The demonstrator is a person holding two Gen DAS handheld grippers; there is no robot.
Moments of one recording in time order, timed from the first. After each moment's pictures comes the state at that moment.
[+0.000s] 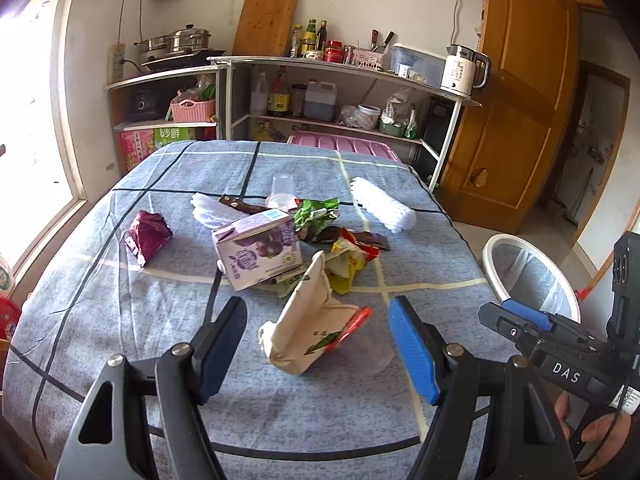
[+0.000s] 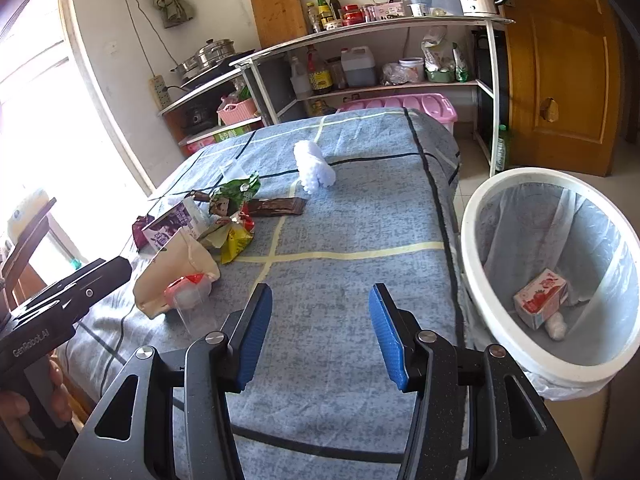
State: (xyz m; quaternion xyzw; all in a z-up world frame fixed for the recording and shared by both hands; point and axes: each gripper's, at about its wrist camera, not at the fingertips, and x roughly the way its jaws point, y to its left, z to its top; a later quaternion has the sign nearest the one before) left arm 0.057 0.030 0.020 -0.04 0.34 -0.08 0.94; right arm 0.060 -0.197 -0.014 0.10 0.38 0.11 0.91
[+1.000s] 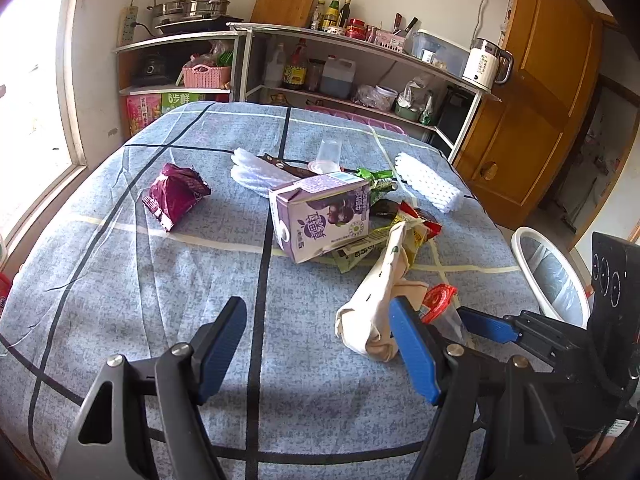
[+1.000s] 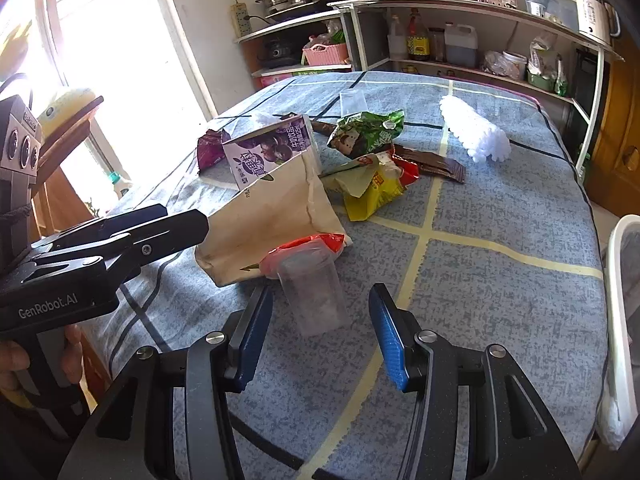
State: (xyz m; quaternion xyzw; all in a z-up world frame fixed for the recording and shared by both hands) left arm 0.074 0.084 -0.013 -0.08 0.38 -0.08 0.92; right arm 0.083 -0.087 -0.045 0.00 0.42 0.24 0.87
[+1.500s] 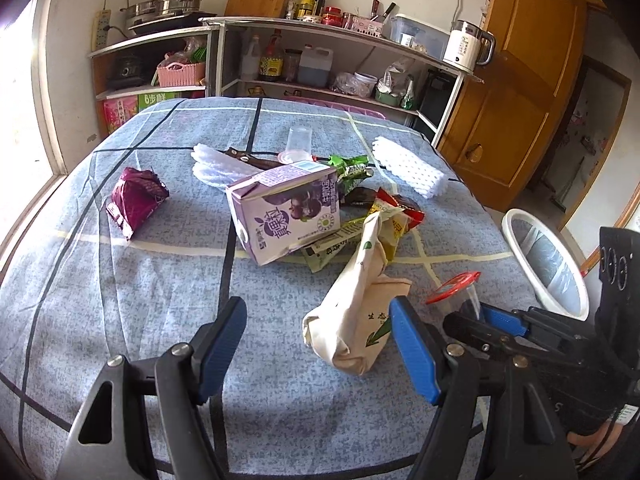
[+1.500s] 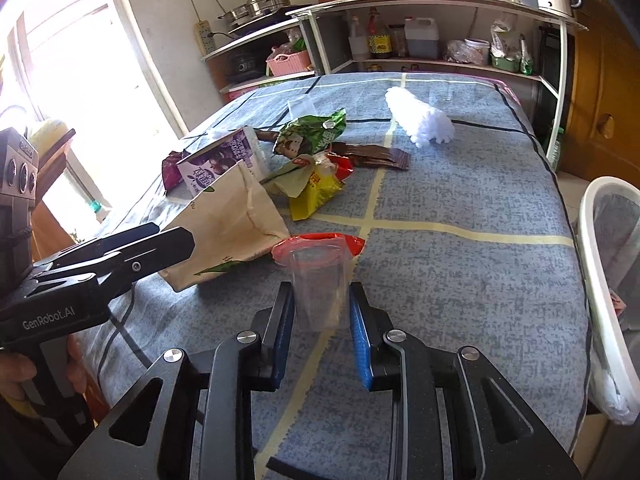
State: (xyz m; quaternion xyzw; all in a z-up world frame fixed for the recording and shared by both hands) left arm 0.090 0.060 -0.020 -0.04 0.39 -0.11 0.91; right arm 0.083 -0.123 -0.048 0.05 0.42 0.19 0.89
